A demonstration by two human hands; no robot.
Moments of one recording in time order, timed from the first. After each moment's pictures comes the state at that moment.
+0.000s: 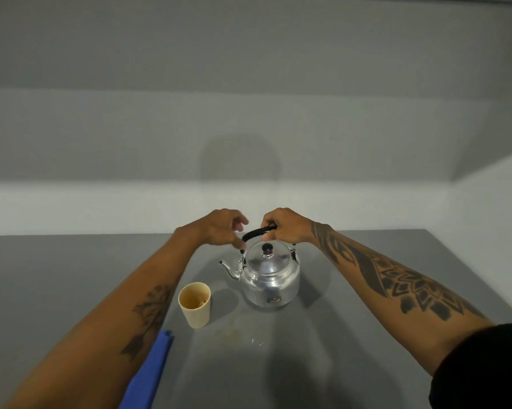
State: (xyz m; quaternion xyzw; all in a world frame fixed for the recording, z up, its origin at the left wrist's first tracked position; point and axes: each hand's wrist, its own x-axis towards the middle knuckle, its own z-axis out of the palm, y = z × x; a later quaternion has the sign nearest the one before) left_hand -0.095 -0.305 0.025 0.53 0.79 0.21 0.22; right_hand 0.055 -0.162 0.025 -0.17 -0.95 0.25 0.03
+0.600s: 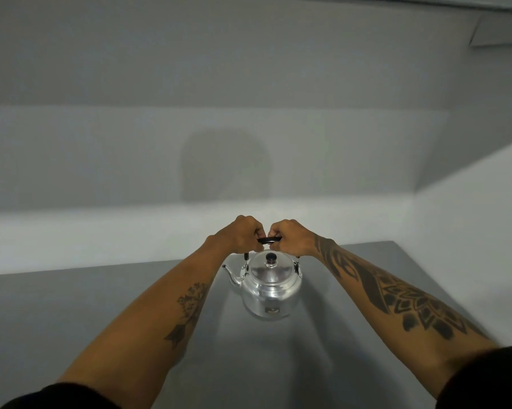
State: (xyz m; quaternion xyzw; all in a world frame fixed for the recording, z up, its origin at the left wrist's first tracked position) left_hand -0.031 -0.116 0.020 0.59 0.76 0.20 0.16; right_hand 0.103 -0.019 0.013 -0.27 -0.93 0.24 0.07
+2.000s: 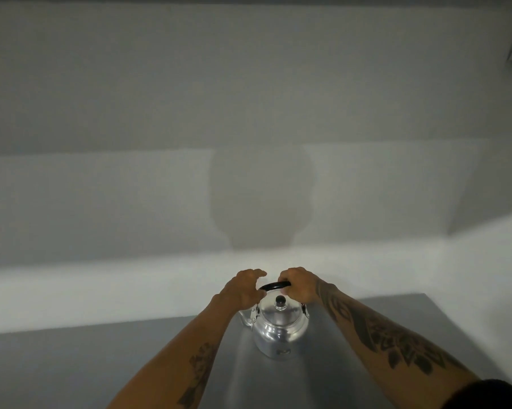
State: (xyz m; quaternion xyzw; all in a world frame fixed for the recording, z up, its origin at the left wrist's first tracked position) left_hand -0.070 0.014 -0.048 0.52 0.81 0.19 0.18; right_hand 0.066 0.135 -0.040 -0.29 -0.93 0.22 -0.02
